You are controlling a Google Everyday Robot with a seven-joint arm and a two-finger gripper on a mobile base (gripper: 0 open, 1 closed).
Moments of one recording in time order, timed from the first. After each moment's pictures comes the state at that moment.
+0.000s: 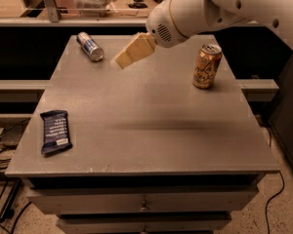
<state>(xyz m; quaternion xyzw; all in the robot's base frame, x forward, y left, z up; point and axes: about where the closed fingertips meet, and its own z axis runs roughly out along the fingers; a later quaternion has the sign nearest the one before) 0.607 0.037 0.983 -0.50 0.73 0.18 0.43</state>
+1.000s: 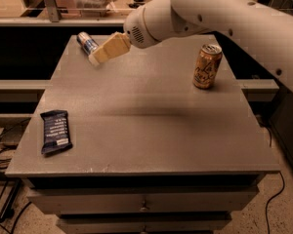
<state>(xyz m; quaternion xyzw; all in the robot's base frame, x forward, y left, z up) 0.647 0.086 0.968 -0.46 0.73 0.21 0.45</state>
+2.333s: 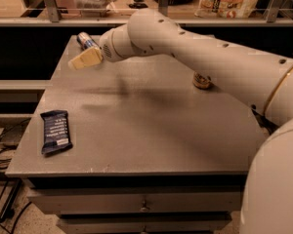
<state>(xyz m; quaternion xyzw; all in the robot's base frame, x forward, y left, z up) 0.719 0.166 0.896 -0.40 0.75 0.24 0.46</state>
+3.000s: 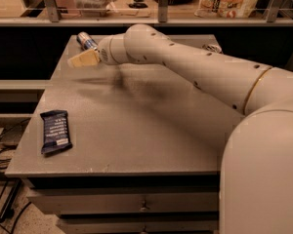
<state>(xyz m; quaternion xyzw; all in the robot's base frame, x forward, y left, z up) 0.759 0.182 0.873 -0.35 0.75 0.26 0.49</state>
